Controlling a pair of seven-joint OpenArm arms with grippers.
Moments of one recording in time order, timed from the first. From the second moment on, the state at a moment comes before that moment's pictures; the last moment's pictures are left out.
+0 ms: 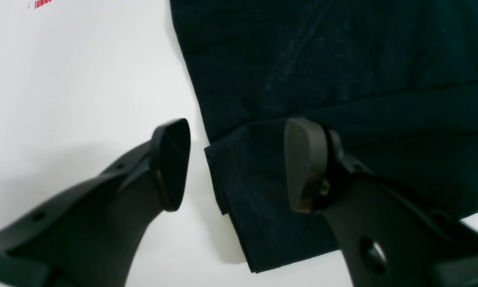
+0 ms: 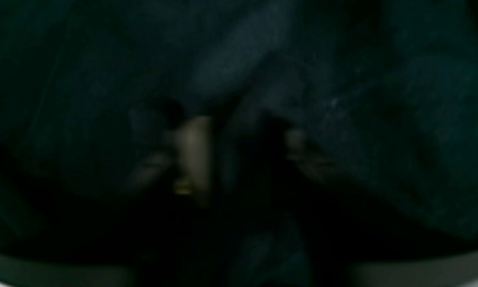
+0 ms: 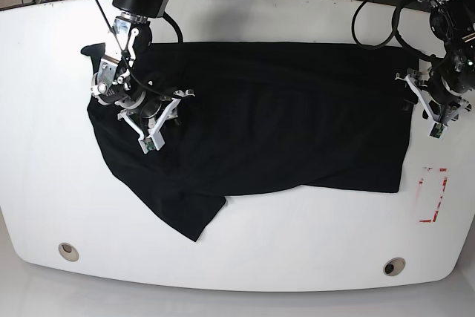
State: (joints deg) left arm 4.5 -20.1 -29.5 97.7 -22.6 -41.9 64.0; right arm 3.9 -2.8 21.4 85.7 10.1 39.9 -55.7
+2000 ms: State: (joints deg) left arm 4.8 -19.4 -29.3 97.7 -23.2 -41.9 64.0; right arm 5.1 0.8 22.2 103.0 9.9 40.0 -59.2
